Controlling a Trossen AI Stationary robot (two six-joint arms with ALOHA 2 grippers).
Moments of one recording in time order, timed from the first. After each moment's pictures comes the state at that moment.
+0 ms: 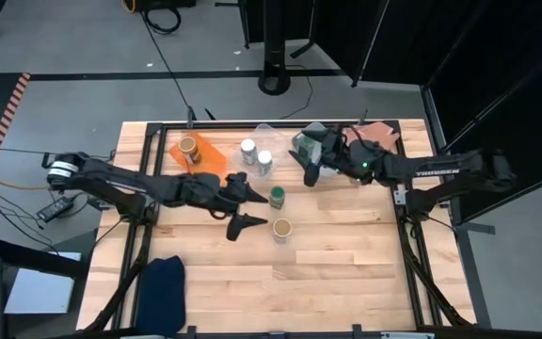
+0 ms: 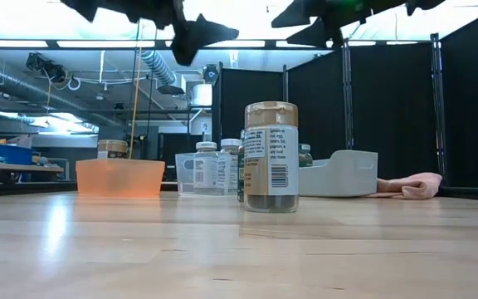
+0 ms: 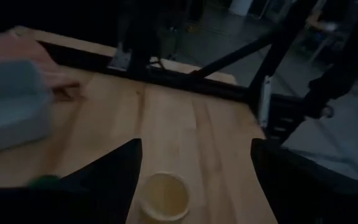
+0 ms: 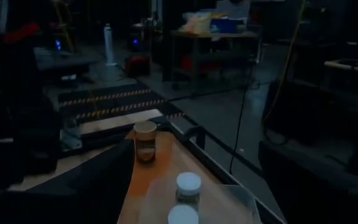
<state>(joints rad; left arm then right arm) -0.11 1.30 0.81 0.27 0.02 -0.27 -0.10 1.21 0.84 0.28 0.43 0.02</state>
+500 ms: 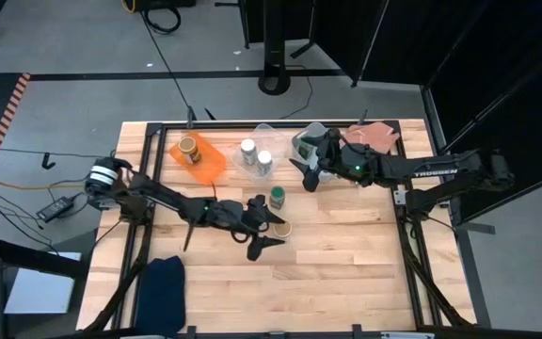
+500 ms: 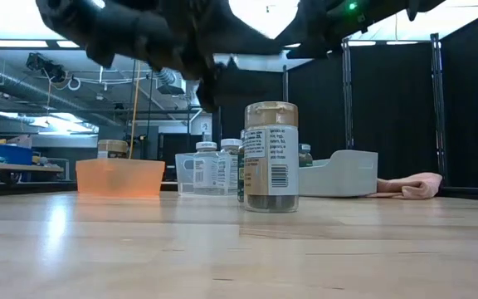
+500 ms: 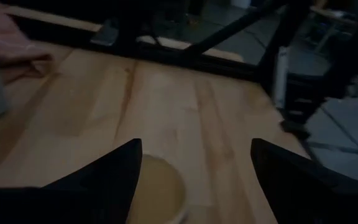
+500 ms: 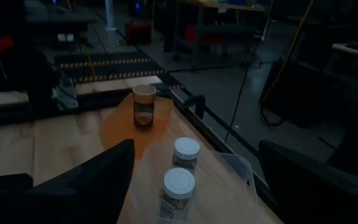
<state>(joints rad) -0.20 1.68 0.79 0.64 -0.08 -0.26 -0.10 1.23 0.84 0.16 0.43 0.00</state>
